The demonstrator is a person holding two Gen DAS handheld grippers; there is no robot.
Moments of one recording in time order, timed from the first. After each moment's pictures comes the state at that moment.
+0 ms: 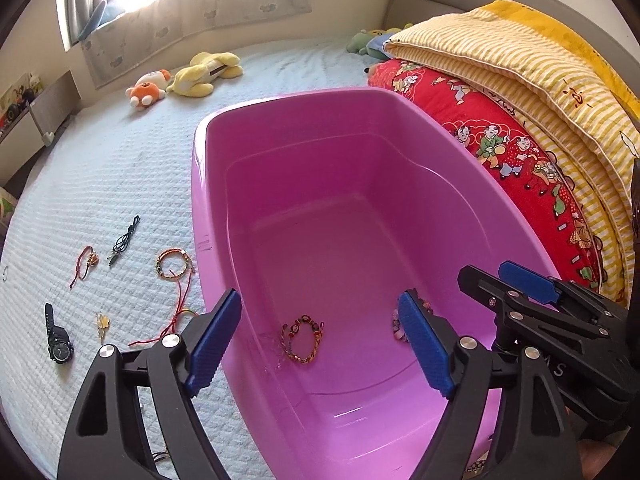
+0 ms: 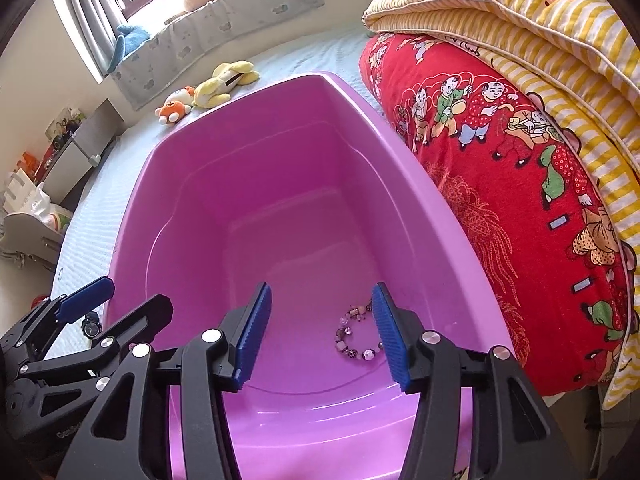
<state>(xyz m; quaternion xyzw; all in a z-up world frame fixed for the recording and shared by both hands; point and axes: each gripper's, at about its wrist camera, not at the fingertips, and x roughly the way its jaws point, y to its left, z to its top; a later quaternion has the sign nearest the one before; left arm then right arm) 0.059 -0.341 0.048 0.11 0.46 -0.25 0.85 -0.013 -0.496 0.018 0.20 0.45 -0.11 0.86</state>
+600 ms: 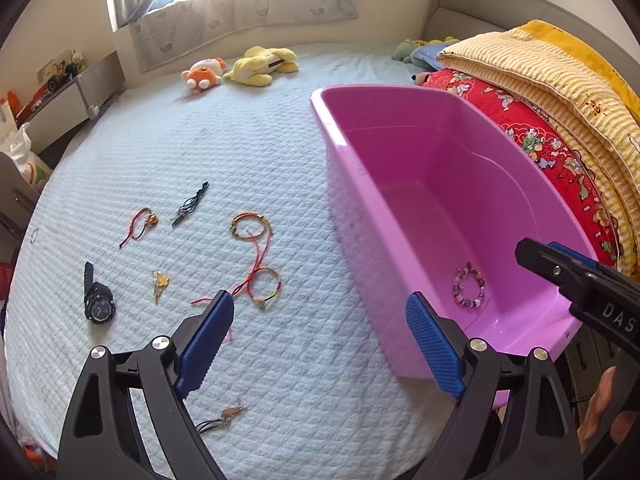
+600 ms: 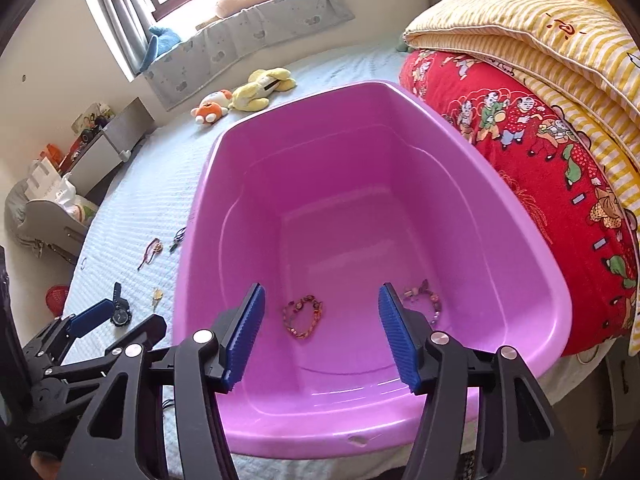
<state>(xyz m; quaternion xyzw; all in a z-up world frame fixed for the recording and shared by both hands) 0.040 -0.229 0.042 0.10 0.45 -0.19 0.87 -0.036 -0.425 0.036 0.20 0.42 -0.07 0.88</state>
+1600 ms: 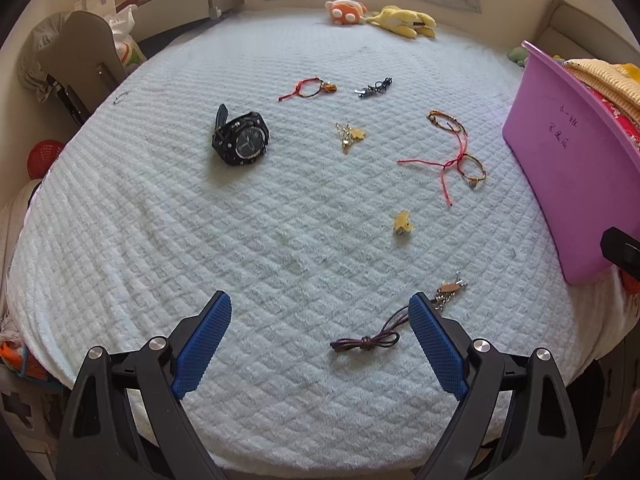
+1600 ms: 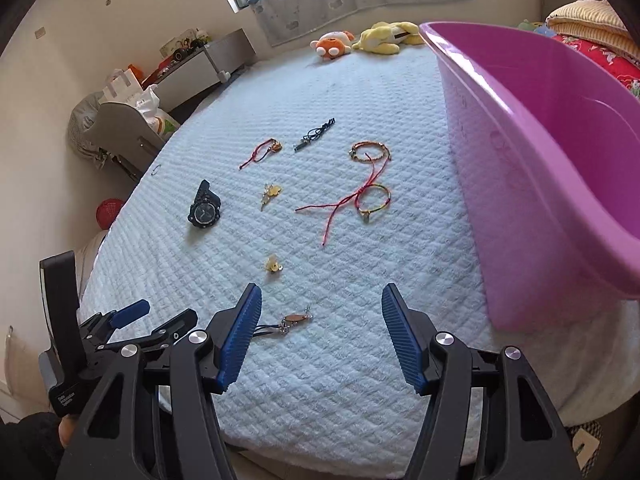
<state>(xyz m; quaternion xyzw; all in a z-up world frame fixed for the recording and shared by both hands) 0.001 -0.005 -0.070 0.03 0.50 -0.05 0.87 -0.045 -0.240 -0.032 0.15 0.44 0.08 0.88</state>
